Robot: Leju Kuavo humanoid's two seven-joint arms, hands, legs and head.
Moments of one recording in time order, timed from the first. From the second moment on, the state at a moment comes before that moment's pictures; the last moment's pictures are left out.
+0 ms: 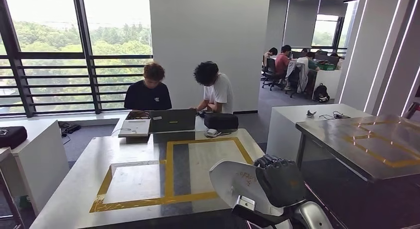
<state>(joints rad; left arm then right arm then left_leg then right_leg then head) -0.18 0.04 0.77 -0.23 -1.14 0.16 -0.21 -0.70 -0.21 0.41 -1.16 1.19 -0.17 -0.27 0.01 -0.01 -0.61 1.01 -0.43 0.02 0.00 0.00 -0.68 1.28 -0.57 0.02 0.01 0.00</state>
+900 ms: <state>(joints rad) -0.18 0.03 0.77 -0.23 -1.14 0.16 -0.21 -0.68 -0.23 0.41 -1.18 1.19 -0.16 -0.27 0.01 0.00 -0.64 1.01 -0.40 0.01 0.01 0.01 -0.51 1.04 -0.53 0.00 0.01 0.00</state>
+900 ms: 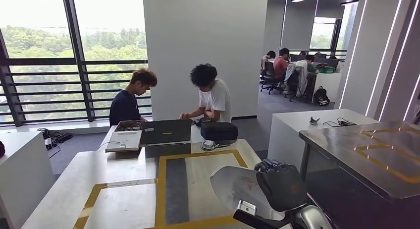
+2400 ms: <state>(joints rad) -0.14 0.02 0.83 -0.23 -1.05 0.16 -0.20 -0.59 -0.27 0.40 -1.24 1.21 -0.16 -0.24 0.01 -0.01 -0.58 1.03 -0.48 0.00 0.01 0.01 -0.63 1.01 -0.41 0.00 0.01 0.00</state>
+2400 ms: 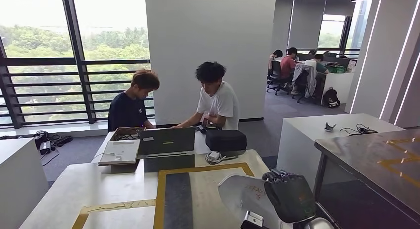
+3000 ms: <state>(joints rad) -0.12 0.00 0.88 -0.22 -1.02 0.19 -0.18 -0.60 -0.28 0.40 -1.24 1.22 -0.13 -0.27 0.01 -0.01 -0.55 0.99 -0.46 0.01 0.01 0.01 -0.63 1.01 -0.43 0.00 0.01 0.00</state>
